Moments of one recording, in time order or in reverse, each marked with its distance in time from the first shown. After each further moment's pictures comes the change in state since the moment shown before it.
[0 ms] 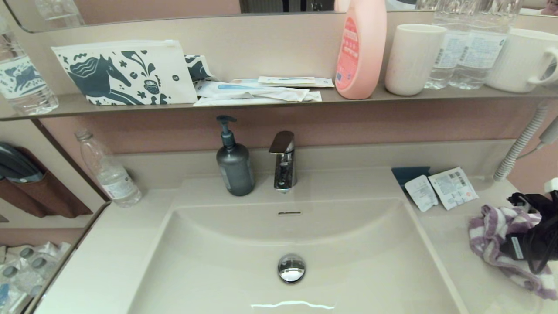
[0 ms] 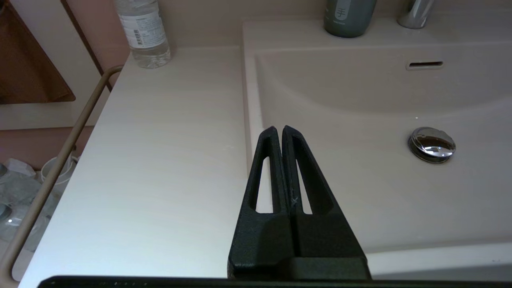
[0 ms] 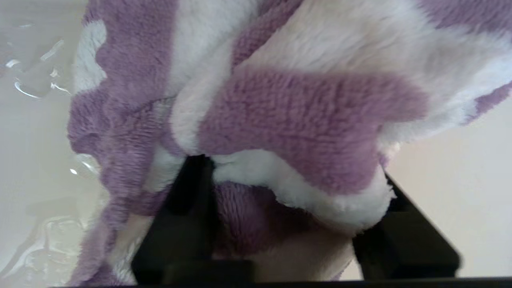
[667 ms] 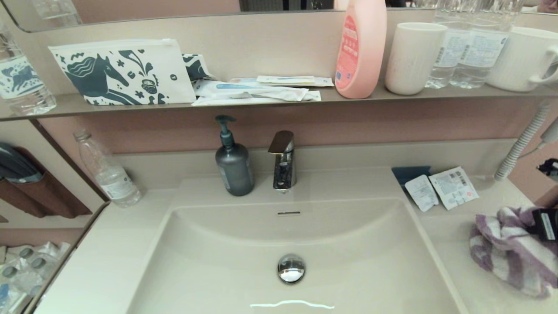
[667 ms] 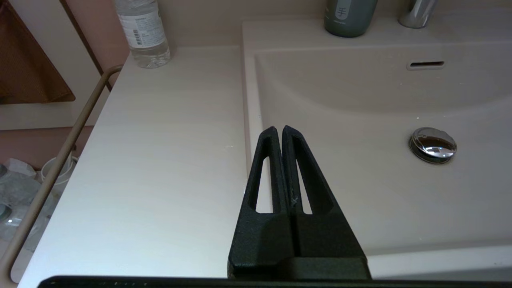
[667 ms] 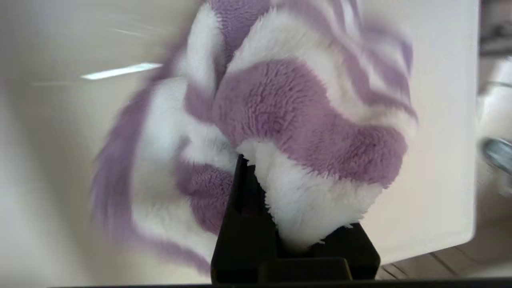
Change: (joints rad) left arm 0.000 0.000 0.000 0.000 0.000 0.000; right arm 0.109 -0.319 -0.220 0.445 0.045 0.117
